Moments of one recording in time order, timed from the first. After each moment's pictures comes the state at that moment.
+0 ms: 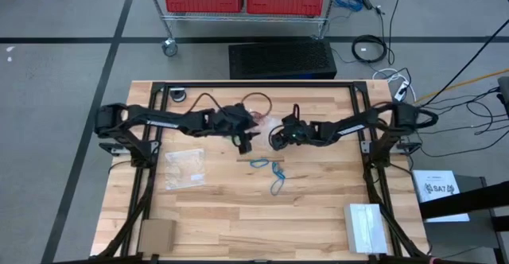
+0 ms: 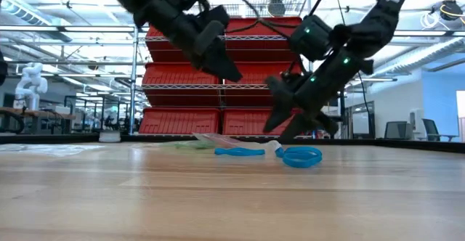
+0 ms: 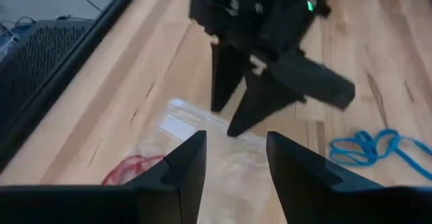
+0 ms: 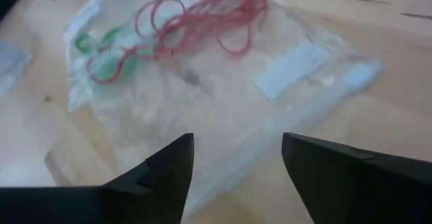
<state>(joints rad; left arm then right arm) 0.18 1.55 0.93 0.07 -0.04 0.03 -0.18 1.72 0.69 0.28 0.23 0.81</state>
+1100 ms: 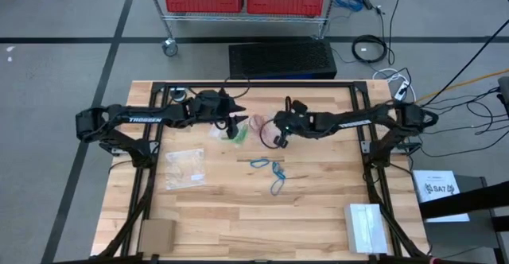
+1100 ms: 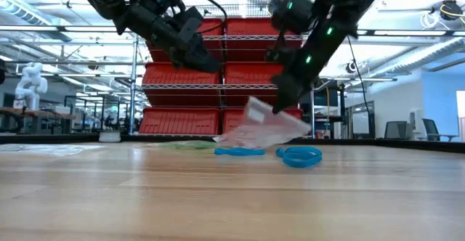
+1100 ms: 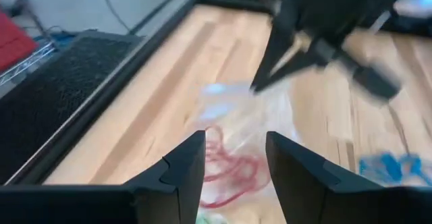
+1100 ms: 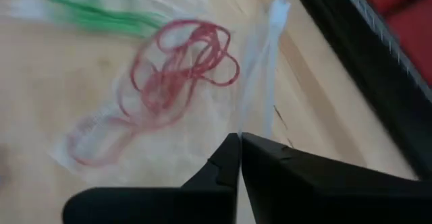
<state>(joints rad) 0.35 1.36 0.78 0.15 0.07 0.04 -0.16 1.61 0.93 -0.20 0.42 0.08</state>
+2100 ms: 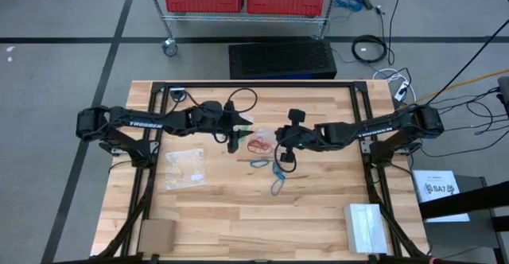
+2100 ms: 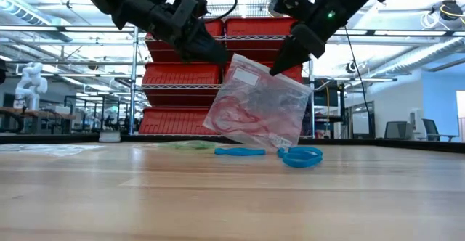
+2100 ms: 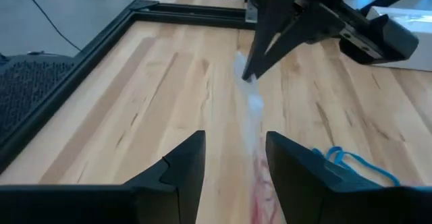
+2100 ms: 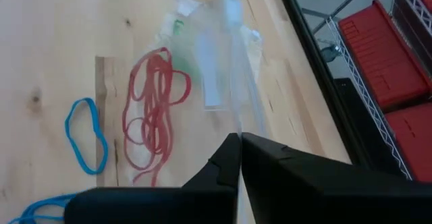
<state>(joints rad) 0.21 1.37 0.78 0.20 0.10 0.03 0.04 1.45 0.93 -0.21 0.47 -0.10</state>
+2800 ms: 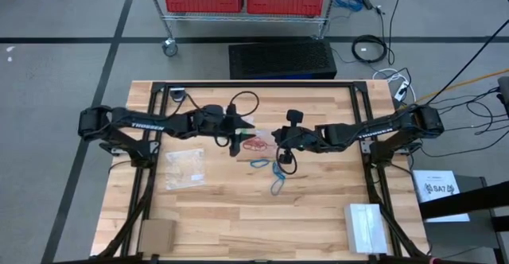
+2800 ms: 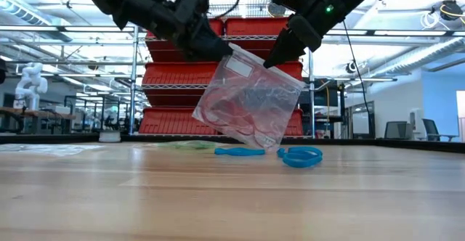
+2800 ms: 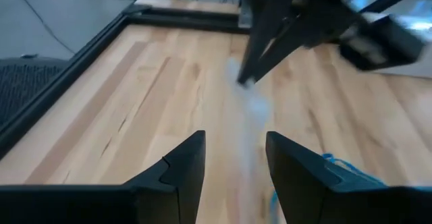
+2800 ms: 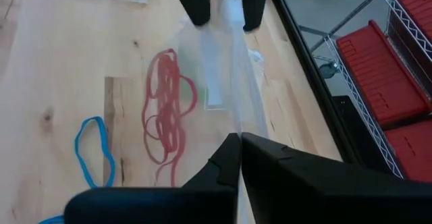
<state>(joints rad) 0.18 1.41 0.78 0.25 0.08 0.00 0.05 1.45 0.93 -0.14 0.48 -0.13</state>
